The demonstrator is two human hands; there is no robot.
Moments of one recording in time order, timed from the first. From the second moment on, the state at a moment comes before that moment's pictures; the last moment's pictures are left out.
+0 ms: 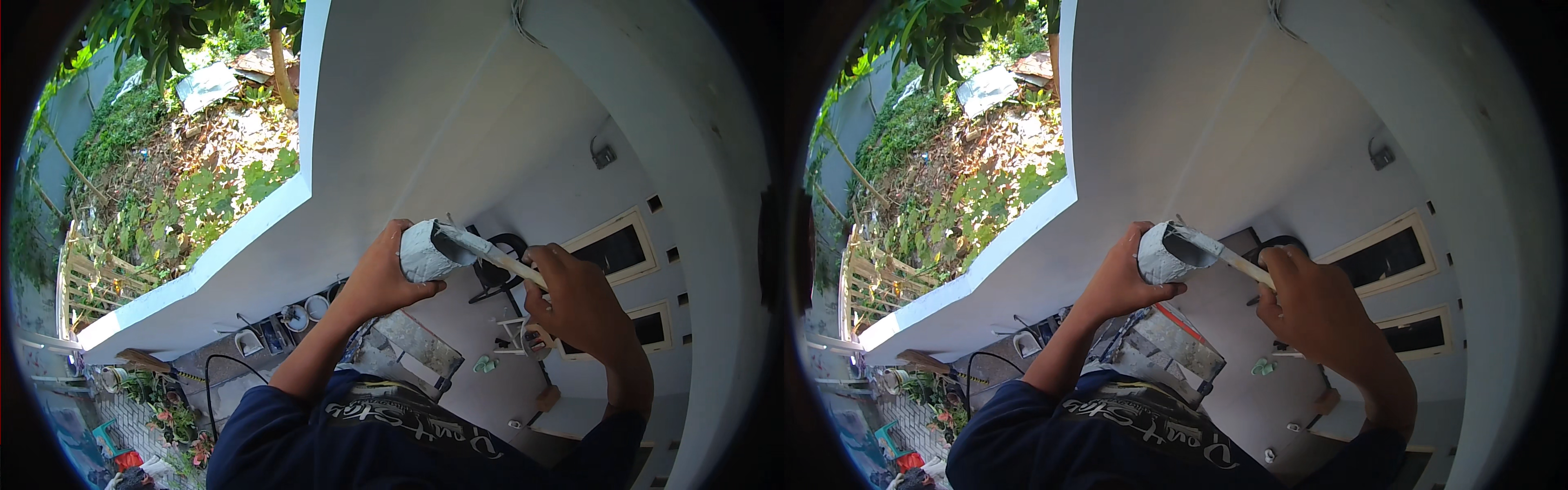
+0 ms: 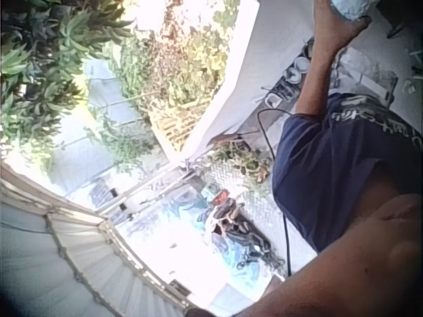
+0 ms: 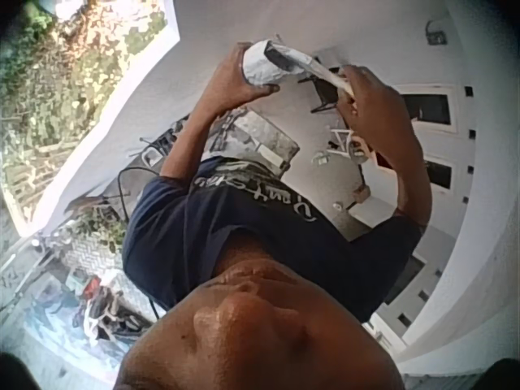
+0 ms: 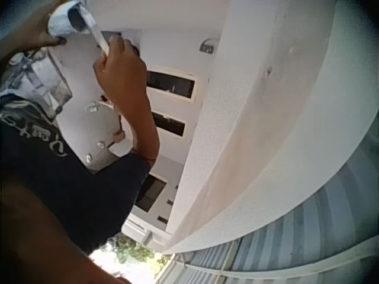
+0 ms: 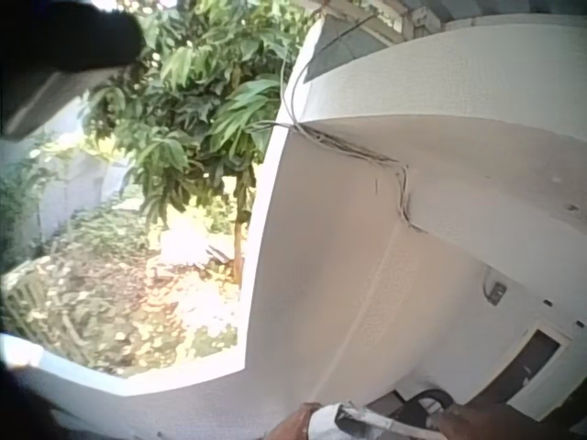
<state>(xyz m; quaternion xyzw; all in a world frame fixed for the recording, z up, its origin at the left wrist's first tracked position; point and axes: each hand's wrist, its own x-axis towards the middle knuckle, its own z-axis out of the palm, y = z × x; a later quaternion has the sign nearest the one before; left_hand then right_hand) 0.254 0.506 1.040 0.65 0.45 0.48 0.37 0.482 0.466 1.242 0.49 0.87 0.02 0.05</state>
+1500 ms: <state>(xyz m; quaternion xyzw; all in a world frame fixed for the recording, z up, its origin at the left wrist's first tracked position) 0.343 0.515 0.832 0.61 0.40 0.55 0.41 0.431 0.602 1.164 0.26 0.49 -0.61 -0.56</state>
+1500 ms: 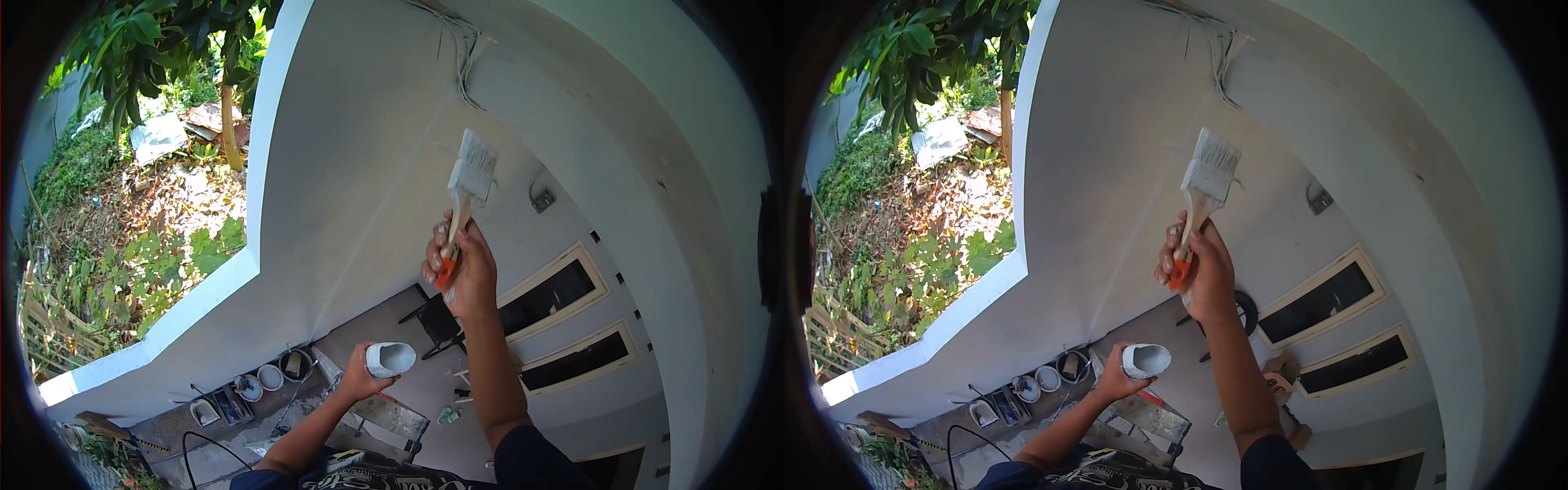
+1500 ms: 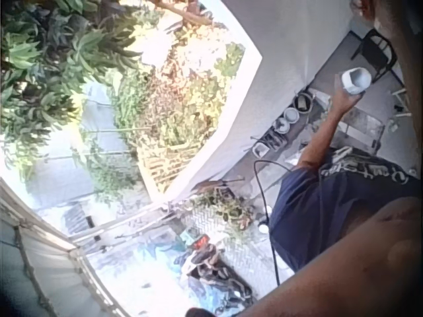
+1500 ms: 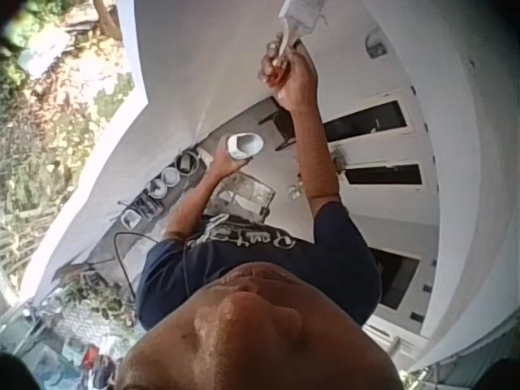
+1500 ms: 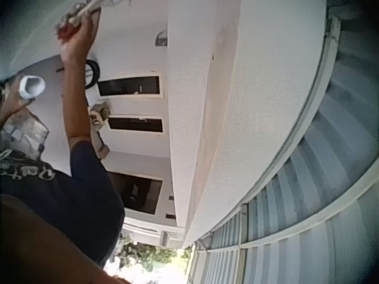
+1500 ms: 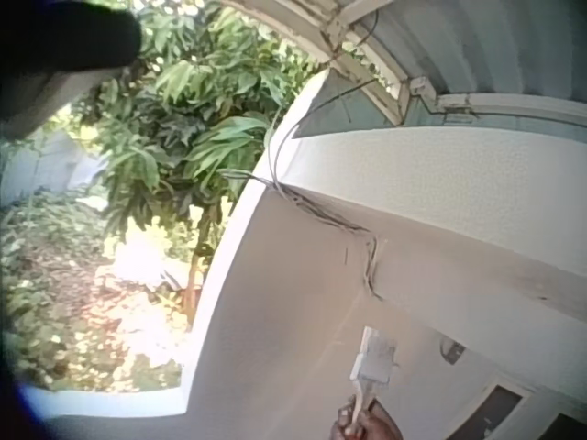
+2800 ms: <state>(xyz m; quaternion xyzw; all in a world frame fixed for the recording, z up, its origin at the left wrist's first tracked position) 0.372 0.506 0.775 0.63 0.37 0.50 0.47 0.459 0.861 1.313 0.32 0.59 -0.47 -0.57</state>
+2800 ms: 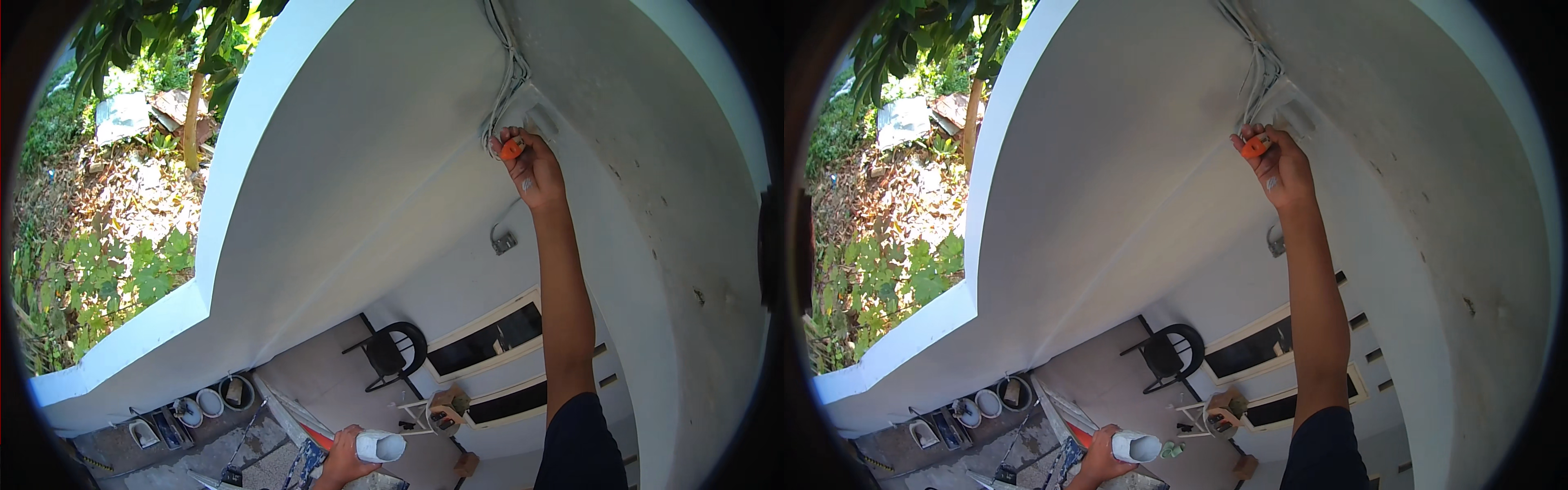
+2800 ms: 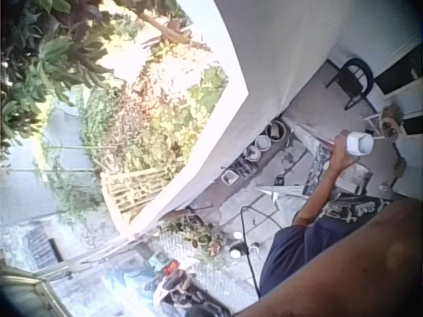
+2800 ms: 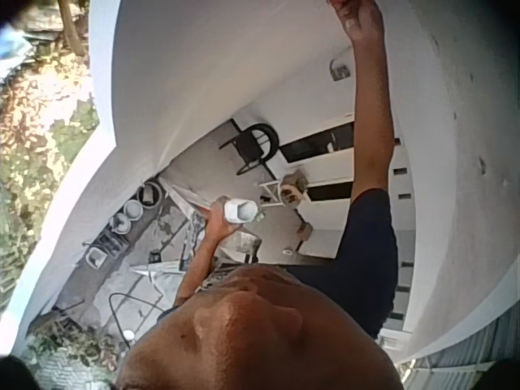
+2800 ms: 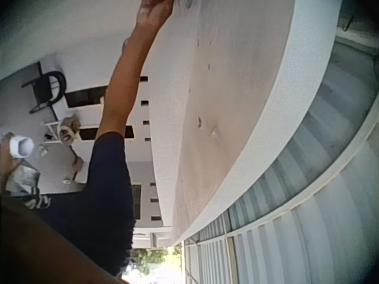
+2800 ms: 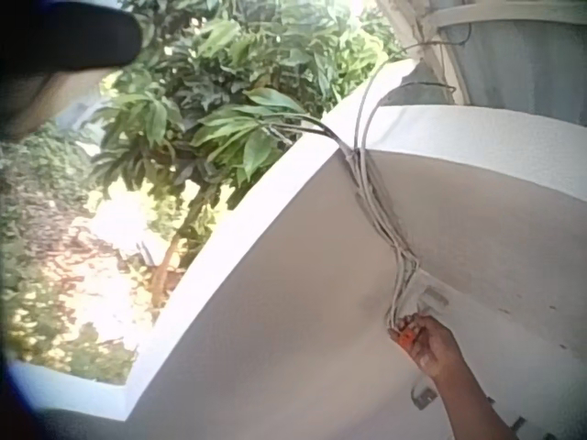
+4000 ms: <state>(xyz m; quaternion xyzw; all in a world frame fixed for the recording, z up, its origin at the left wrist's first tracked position) 0.373 0.504 0.804 0.68 0.39 0.56 0.29 0.465 0.829 1.328 0.35 0.66 -0.34 -0.57</state>
